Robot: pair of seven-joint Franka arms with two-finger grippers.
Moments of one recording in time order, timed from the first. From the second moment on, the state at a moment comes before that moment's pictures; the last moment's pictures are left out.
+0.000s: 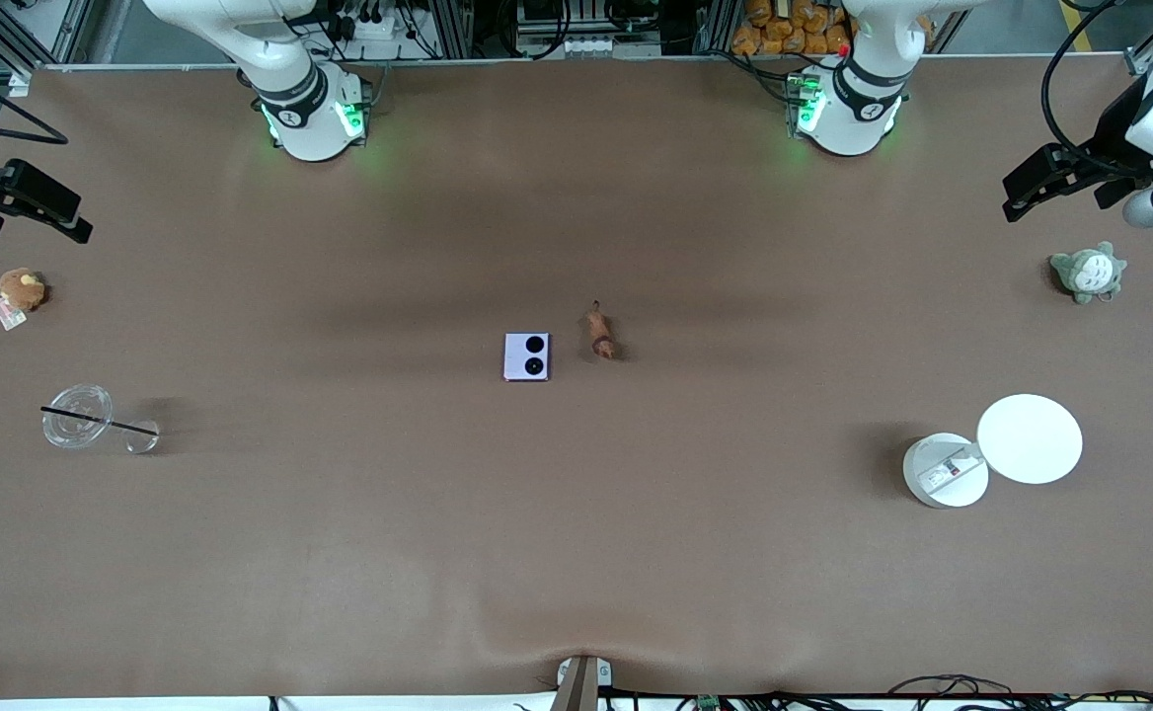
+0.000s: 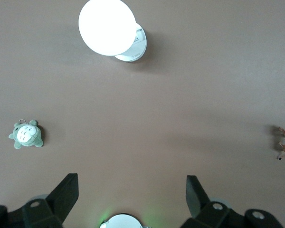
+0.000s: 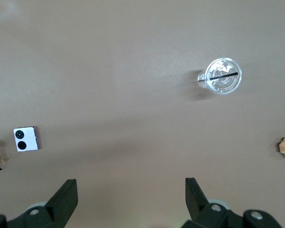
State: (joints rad) left arm 0.11 -0.12 -0.22 -1.63 0.03 1.49 -0.23; right arm 0.08 -0.04 -0.08 -1.50 0.02 1.45 0.10
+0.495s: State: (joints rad) left arm 0.12 -0.11 -0.21 -1.62 0.03 1.46 -0.17; right arm 0.08 -0.04 -0.08 -1.50 0.00 1.45 0.07
